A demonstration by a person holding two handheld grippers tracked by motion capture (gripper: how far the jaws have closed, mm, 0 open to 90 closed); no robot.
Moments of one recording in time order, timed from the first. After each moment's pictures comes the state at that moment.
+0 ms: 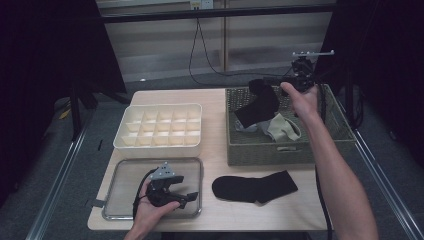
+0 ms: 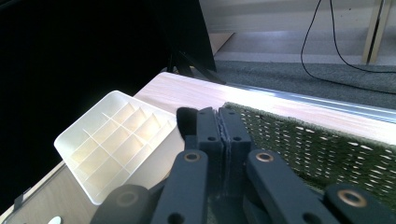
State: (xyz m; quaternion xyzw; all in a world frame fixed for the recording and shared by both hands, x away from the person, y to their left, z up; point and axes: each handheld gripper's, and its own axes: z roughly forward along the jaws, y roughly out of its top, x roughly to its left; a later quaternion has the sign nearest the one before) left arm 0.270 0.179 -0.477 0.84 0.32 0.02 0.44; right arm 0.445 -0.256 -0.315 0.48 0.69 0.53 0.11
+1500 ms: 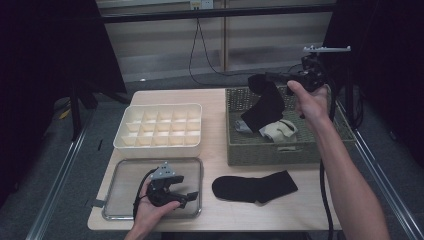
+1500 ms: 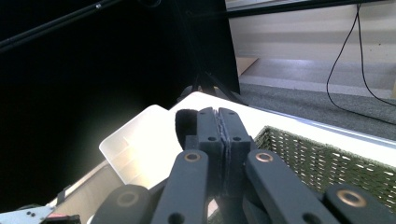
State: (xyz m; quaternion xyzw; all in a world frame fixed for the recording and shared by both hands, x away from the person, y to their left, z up) left arm 0.271 0.179 -0.478 0.84 0.32 0.02 0.44; right arm 0.402 -0.252 -0.276 0.42 0.69 0.58 0.11
